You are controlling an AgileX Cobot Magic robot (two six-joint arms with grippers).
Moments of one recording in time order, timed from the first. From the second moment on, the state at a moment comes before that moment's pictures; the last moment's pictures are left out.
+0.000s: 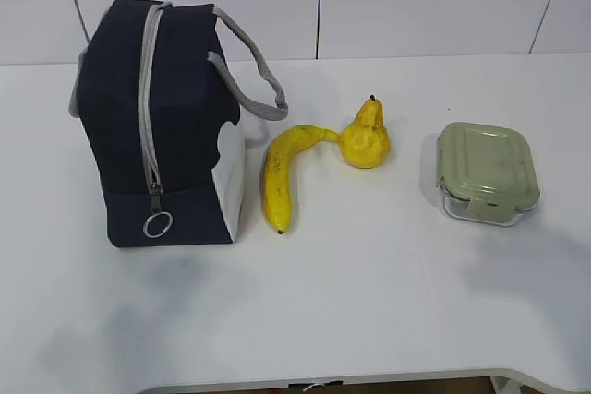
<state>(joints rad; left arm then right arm) -0.04 0.01 -0.50 -0.27 1.11 0.16 0.09 0.40 -0.72 0.05 0.95 -0.13</state>
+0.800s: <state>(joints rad) -0.04 0.01 -0.50 -0.27 1.11 0.16 0.09 1.06 -1.00 0.52 0.93 -0.42</state>
